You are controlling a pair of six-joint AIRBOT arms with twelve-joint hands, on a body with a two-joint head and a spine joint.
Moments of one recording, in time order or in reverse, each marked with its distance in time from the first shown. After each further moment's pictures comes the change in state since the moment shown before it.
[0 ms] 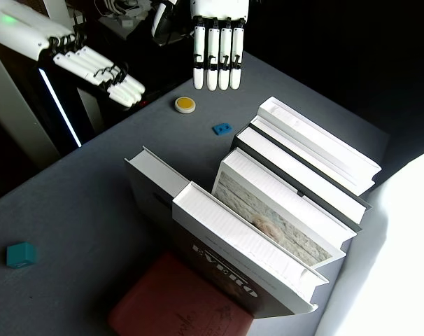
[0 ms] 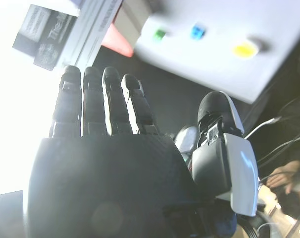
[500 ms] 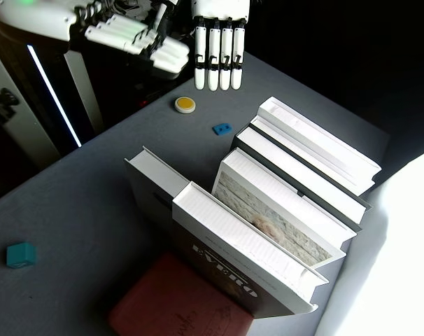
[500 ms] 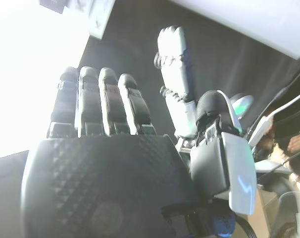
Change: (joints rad) left arm 0.004 0.000 0.009 0.000 0.000 0.000; right arm 0.085 -0.002 0.240 -0.331 -0.339 0.403
